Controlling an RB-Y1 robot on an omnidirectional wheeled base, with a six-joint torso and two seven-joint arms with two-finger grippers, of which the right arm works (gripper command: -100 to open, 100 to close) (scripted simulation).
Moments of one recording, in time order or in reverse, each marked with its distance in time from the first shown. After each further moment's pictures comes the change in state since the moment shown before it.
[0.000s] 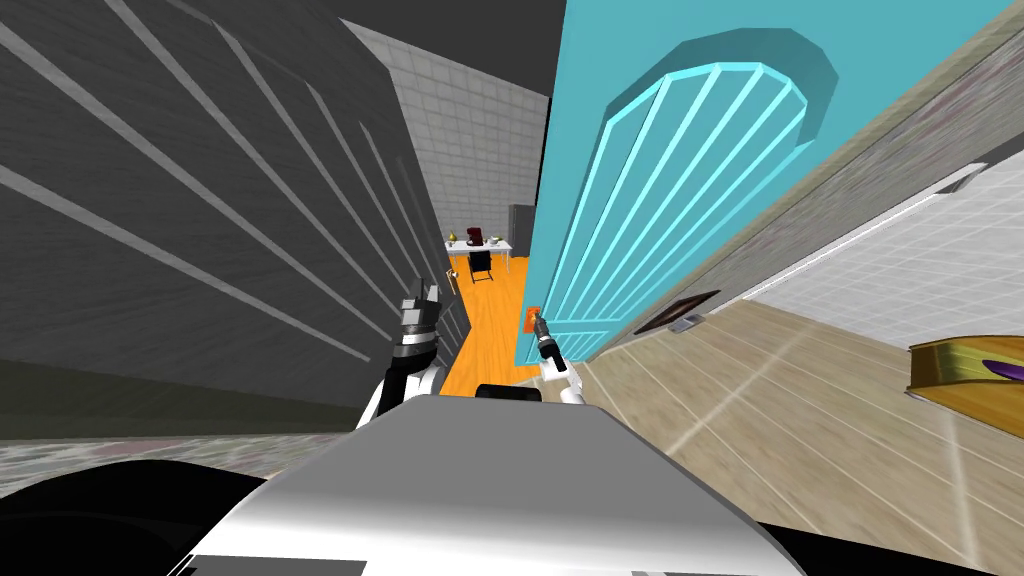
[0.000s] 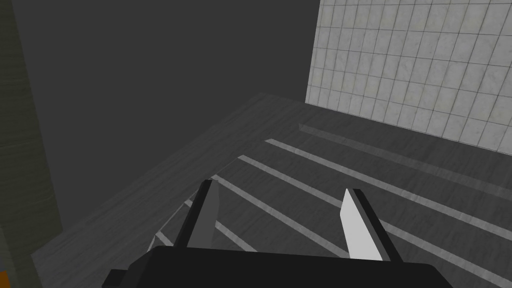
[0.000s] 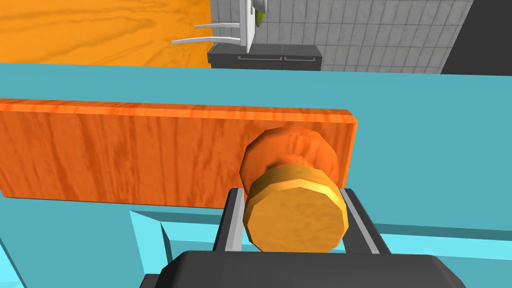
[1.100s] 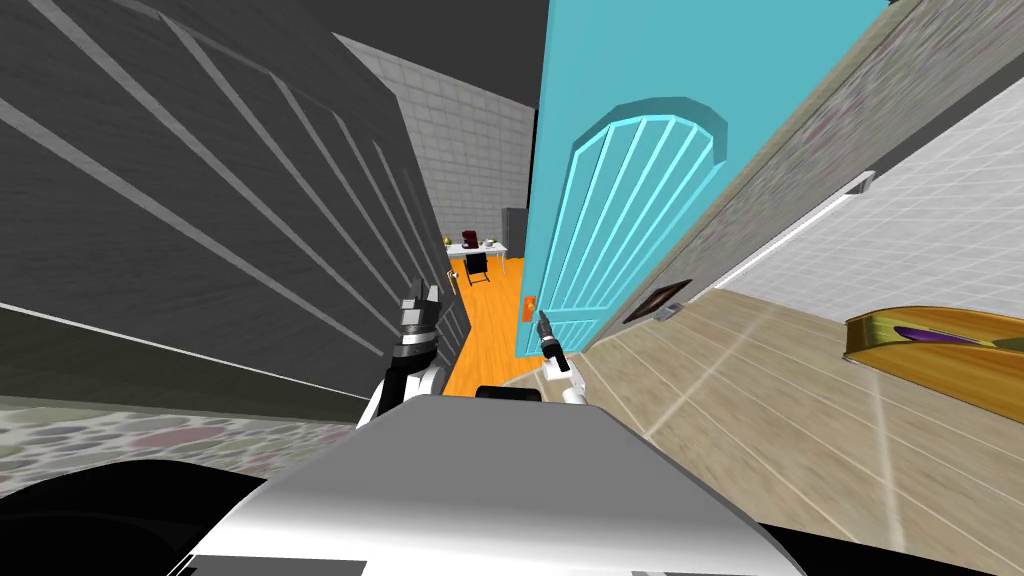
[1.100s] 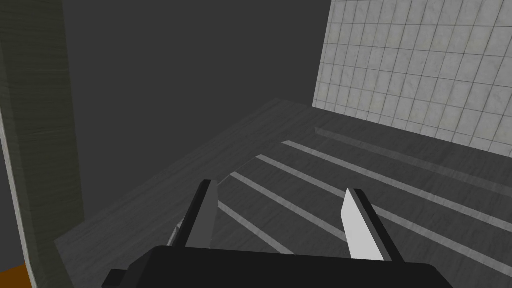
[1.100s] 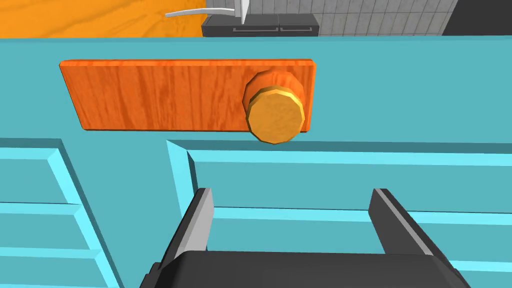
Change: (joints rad) arm 0.006 -0.001 -0.038 -0.004 -0.012 0.005 0.000
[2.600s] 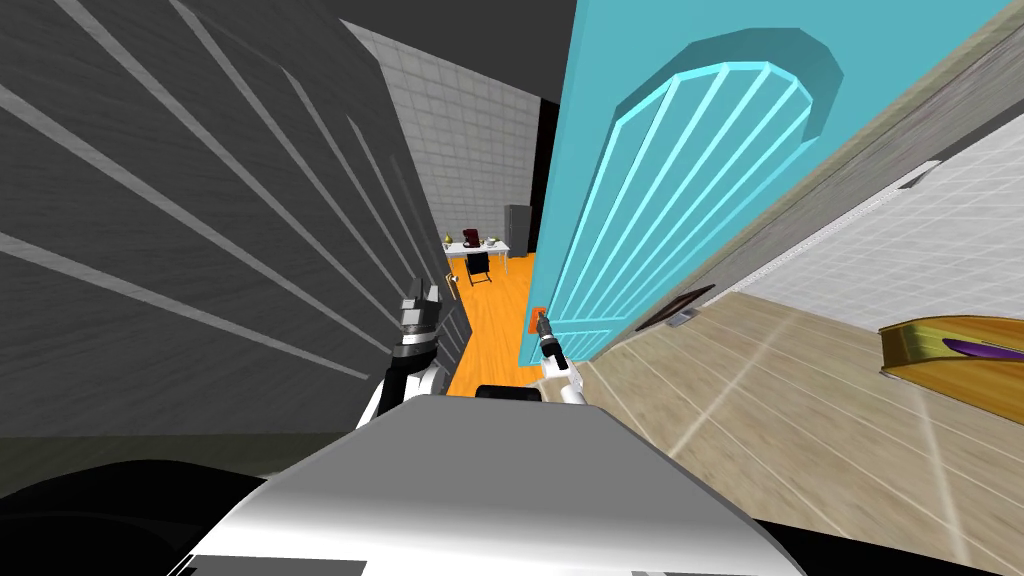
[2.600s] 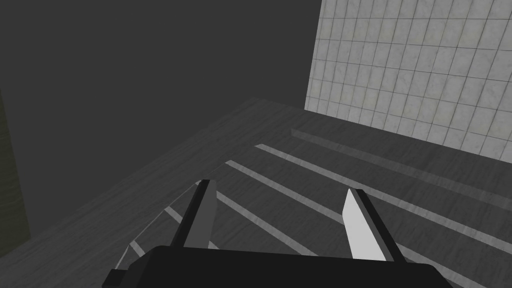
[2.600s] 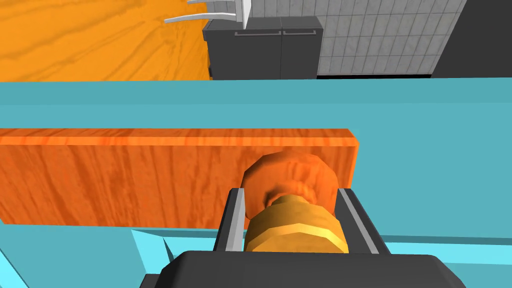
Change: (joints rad) arm -0.025 0.017 -0.017 0.034 -0.001 -0.017 0.003
